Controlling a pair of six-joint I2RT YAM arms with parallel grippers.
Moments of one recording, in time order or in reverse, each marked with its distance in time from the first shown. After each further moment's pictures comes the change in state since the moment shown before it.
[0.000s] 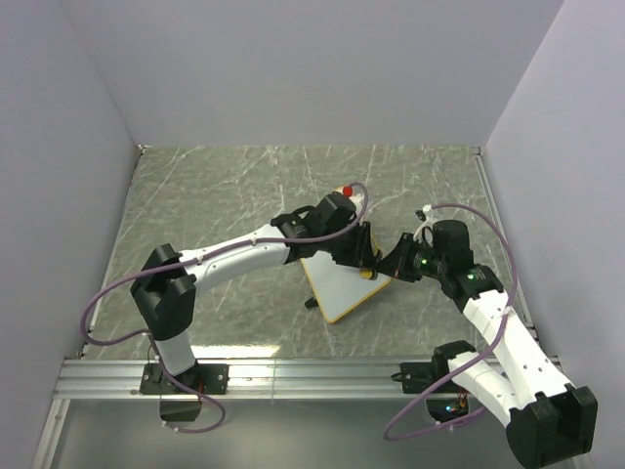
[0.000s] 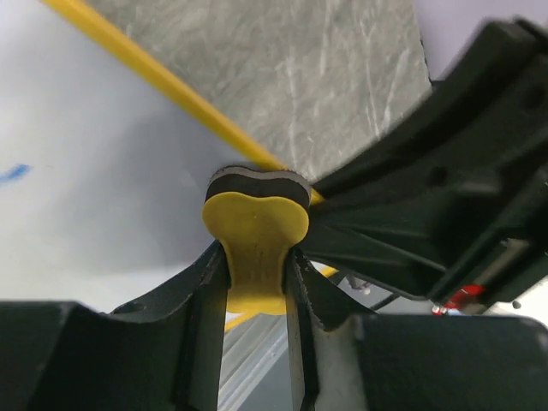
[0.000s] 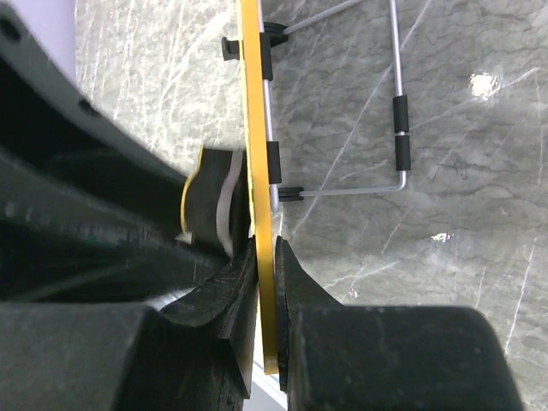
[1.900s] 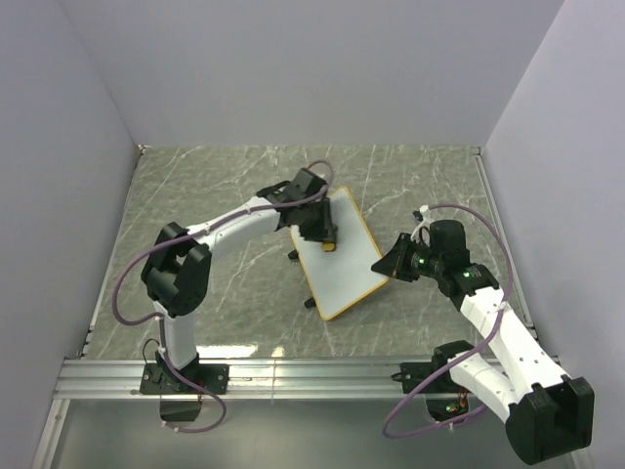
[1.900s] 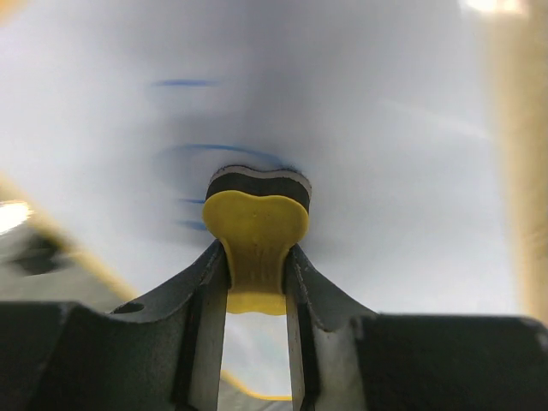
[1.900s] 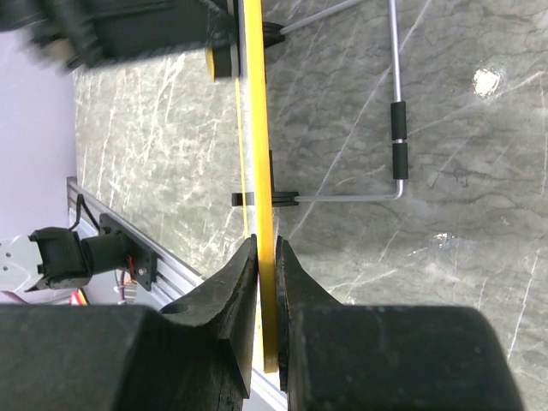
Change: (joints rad) left arm 0.235 0.145 0.107 -0.164 -0.082 0.040; right arm 0.000 0.035 -0.025 0.051 -0.010 -0.001
